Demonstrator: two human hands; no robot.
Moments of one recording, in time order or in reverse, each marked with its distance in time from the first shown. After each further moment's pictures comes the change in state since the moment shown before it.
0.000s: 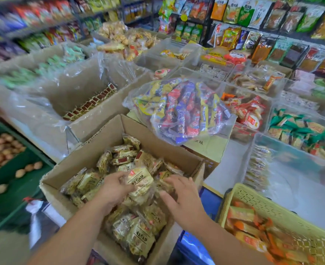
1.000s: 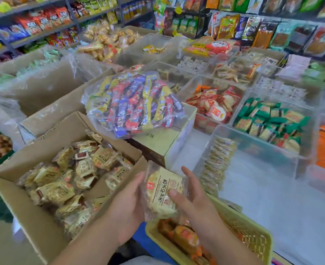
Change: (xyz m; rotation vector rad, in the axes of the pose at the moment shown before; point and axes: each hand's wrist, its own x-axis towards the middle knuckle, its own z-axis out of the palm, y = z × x) left_hand -0.130 0.108 0.244 -0.785 -0.391 -0.118; right_hand -0.083 0.133 -0.172 1.060 -0.112 0.294
